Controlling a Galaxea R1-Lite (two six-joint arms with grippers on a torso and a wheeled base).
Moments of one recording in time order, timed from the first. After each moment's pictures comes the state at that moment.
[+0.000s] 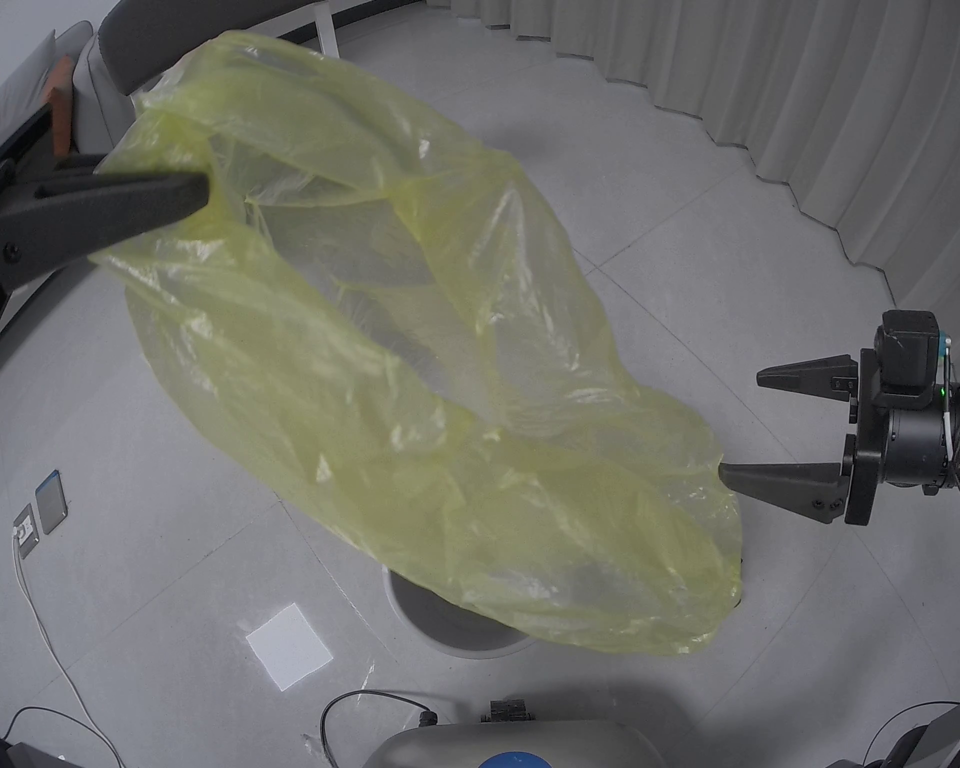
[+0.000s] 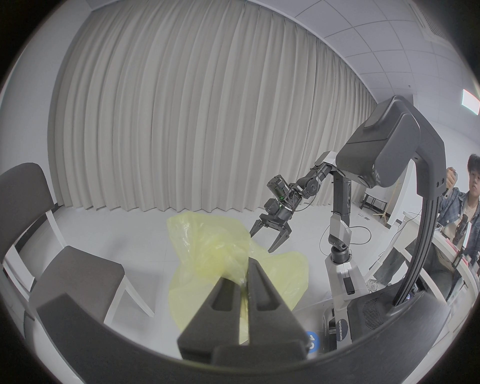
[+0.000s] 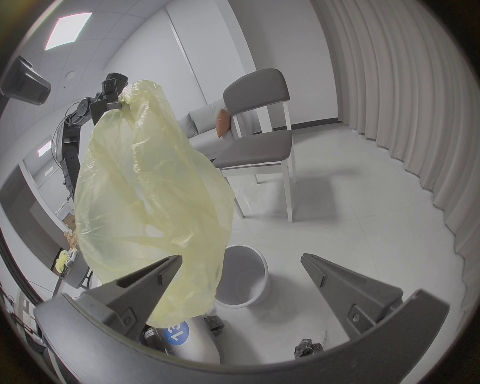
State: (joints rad) left arm -0.53 1.20 -1.50 0.52 -0.65 0.52; right arm 0.47 1.29 -0.89 -0.06 0.36 -0.24
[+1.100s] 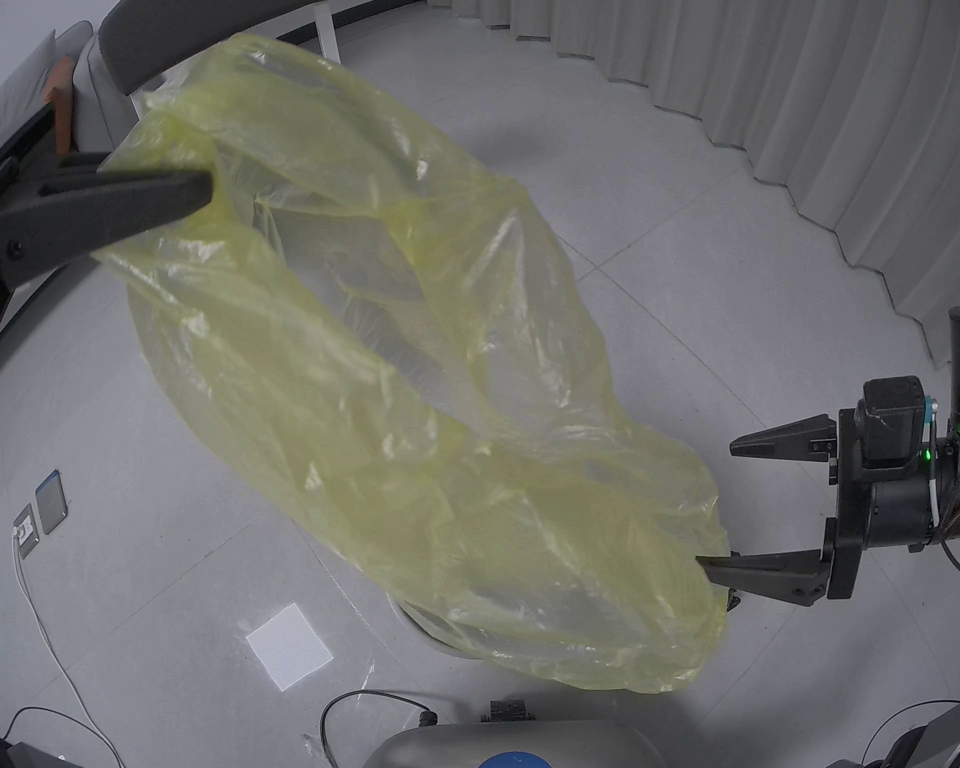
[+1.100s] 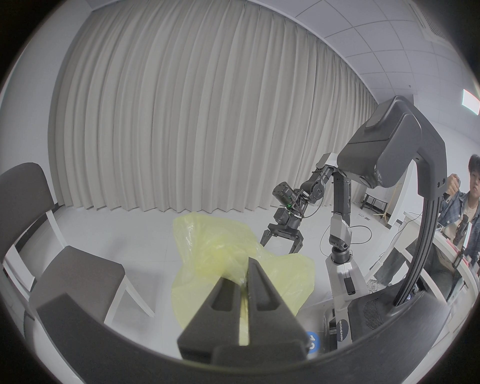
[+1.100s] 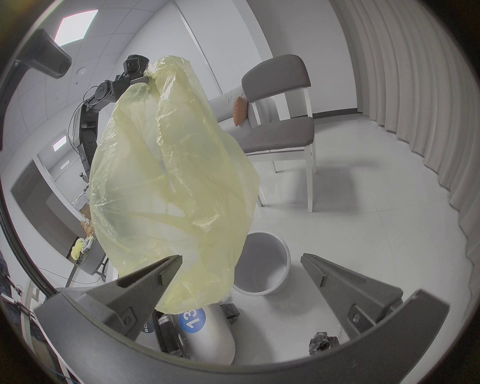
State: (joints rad) left arm -0.53 1.21 -1.50 0.51 -0.65 0.52; right arm 0.57 1.29 -0.80 -0.06 0.36 -0.26
